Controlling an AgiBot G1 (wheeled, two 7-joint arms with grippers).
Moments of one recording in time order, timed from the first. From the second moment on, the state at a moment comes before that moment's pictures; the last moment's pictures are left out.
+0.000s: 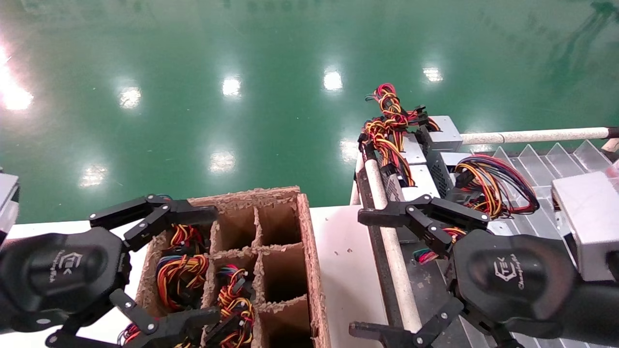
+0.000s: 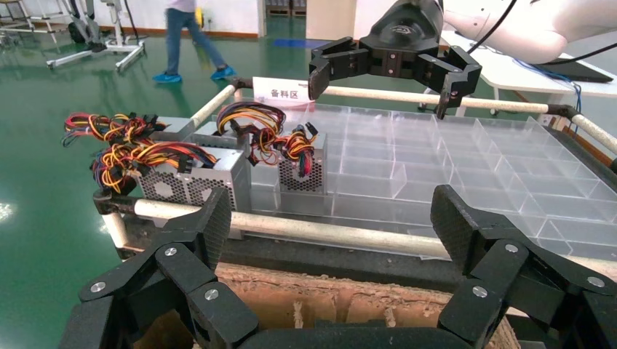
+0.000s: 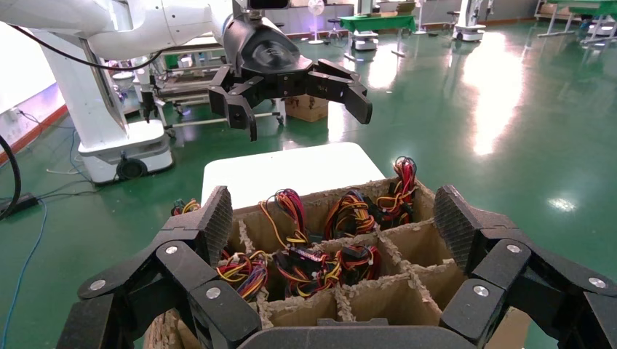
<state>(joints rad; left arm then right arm) -1.11 0.55 0.44 -1.25 0.61 1.43 -0.10 1.08 -0.61 -0.28 1.28 -0.73 -1.50 0.19</state>
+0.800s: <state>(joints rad) -1.11 0.55 0.44 -1.25 0.61 1.43 -0.10 1.13 -0.65 -0.32 1.30 -0.78 -1.51 0.21</state>
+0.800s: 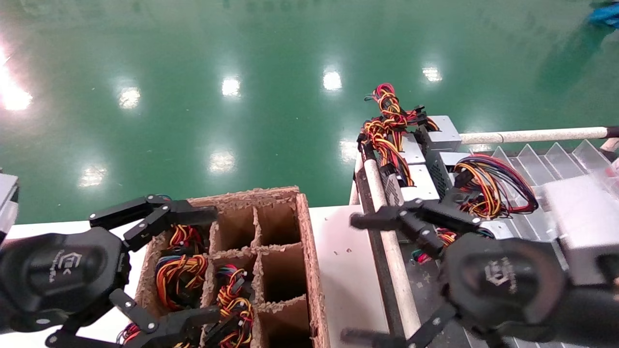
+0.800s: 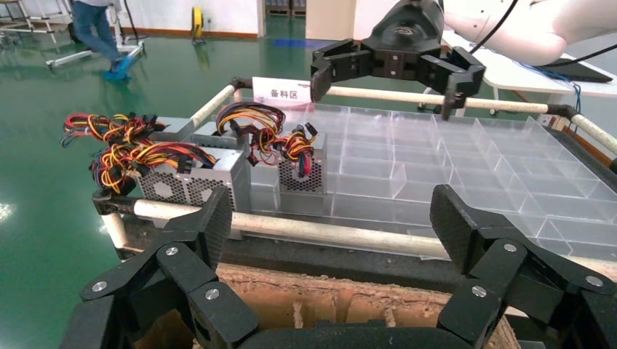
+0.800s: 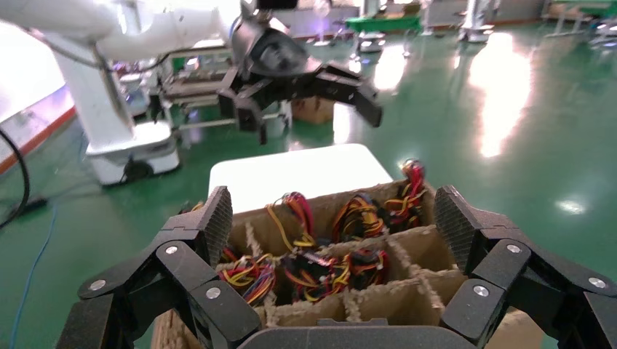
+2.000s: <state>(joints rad) -1.11 0.55 0.44 -1.25 0.61 1.43 -0.10 1.47 -1.18 -0.76 0.55 -1.08 -1.58 -0.03</state>
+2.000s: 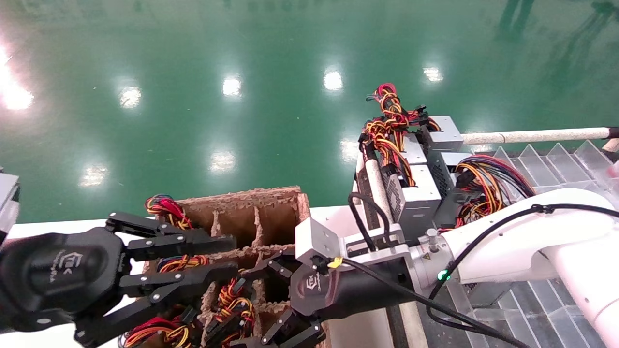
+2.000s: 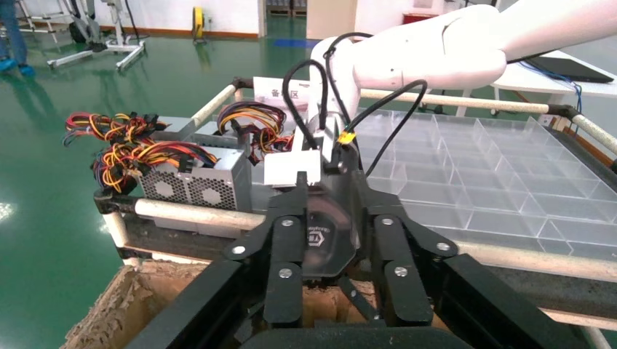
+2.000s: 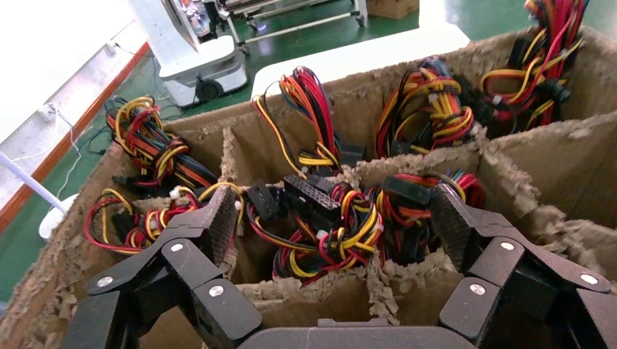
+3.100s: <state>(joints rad) -1.11 0.55 0.44 -1.25 0.61 1.43 -0.10 1.53 -1.23 -0.96 0.38 -0.98 -1.59 -0.13</state>
